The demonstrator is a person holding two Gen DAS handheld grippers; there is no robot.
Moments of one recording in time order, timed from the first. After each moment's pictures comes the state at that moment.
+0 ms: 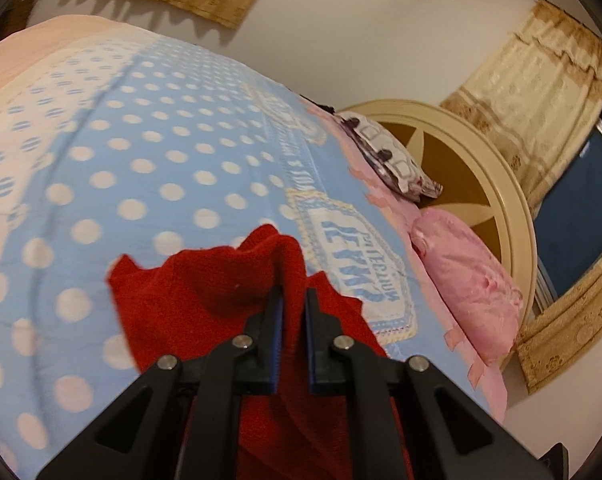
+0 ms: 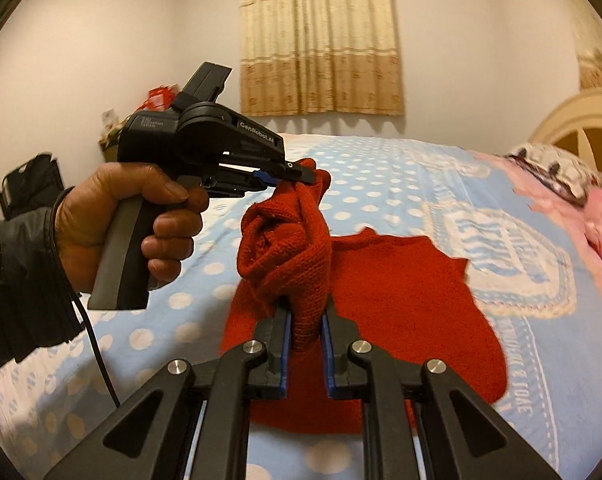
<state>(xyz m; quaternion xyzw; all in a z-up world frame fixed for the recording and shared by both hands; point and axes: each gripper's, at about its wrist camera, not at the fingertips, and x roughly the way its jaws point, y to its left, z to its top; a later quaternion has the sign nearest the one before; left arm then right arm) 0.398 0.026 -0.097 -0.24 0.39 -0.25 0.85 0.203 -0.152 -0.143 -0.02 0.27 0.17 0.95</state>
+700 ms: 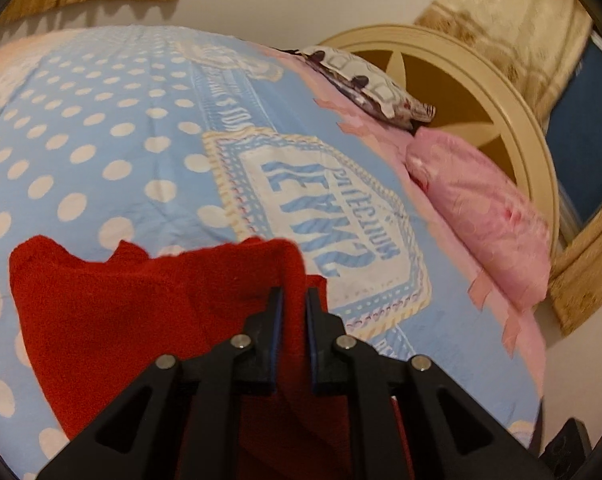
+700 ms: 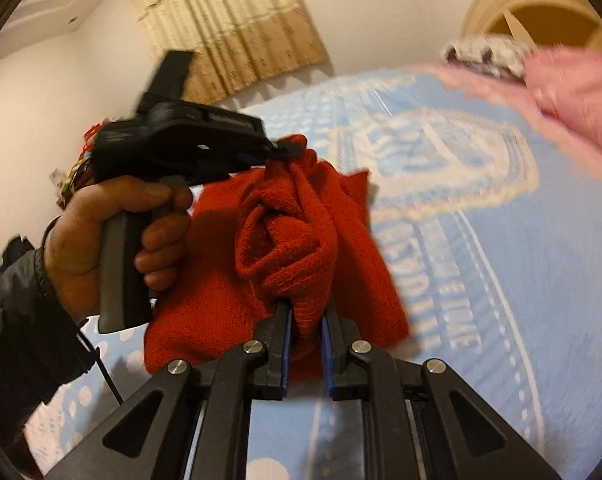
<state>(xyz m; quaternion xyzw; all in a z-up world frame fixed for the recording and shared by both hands) 0.423 -0.109 -0.117 -0.12 0.43 -0.29 0.84 0.229 -0.269 -0.183 0.14 0.37 0.11 0.91</state>
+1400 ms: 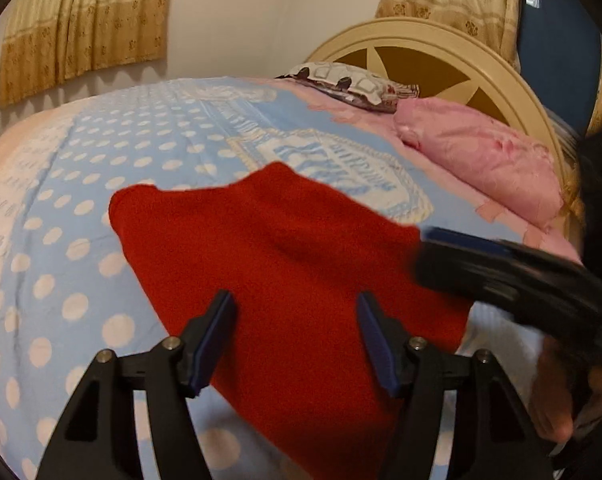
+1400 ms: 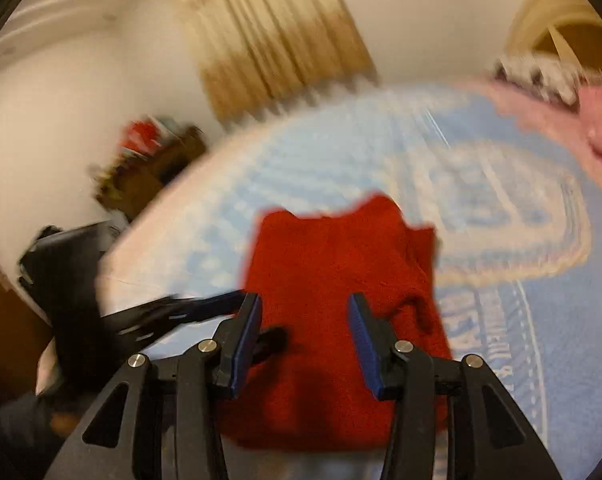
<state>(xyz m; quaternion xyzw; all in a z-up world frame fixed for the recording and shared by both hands) 0.305 -0.076 -0.125 0.00 0.36 -0.26 0.90 0.298 -0.249 -0.157 0.11 0.39 0.15 0.90</state>
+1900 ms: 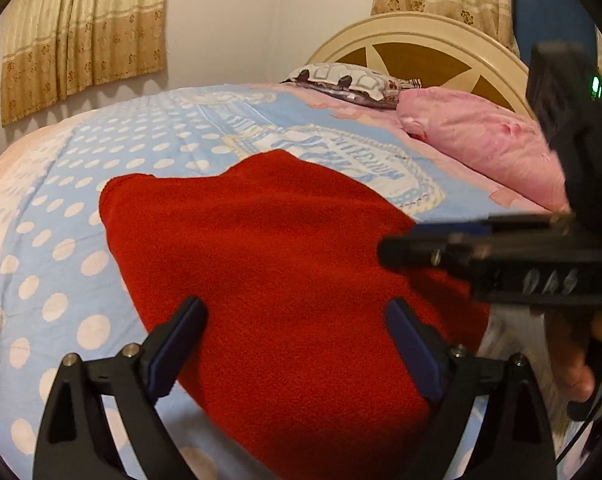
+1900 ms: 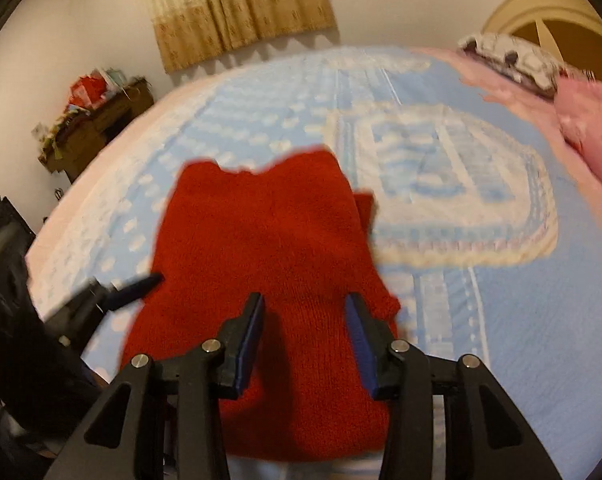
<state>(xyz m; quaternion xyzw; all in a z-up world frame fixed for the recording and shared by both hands) 0.301 -0.095 -0.148 0.02 0.34 -0.25 0.91 0.315 -0.254 -0.146 0.04 0.40 0.11 0.91</state>
